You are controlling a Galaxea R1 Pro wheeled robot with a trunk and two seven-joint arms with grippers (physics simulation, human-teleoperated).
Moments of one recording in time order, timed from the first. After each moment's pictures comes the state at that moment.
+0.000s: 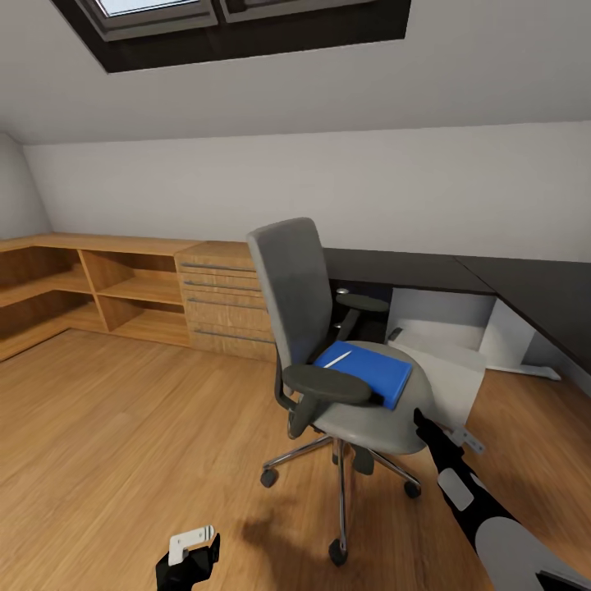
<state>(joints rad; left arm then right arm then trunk) -0.22 -0.08 0.15 -0.60 0.05 -0.17 -0.01 -0.68 -0.10 -0.32 -0.34 -0.53 -0.28 0.19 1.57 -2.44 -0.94</state>
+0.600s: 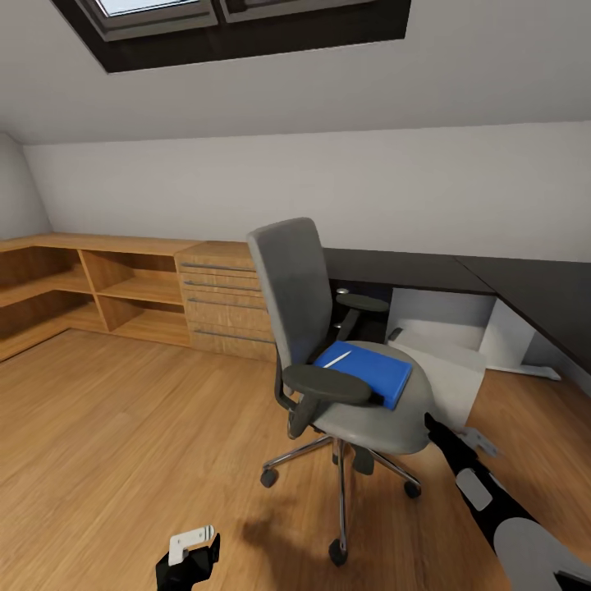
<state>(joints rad) -0.22 -0.08 0.15 -0.60 0.05 -0.17 -0.01 -0.68 -0.16 -0.32 -0.34 -0.54 -0.17 0.20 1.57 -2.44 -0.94</state>
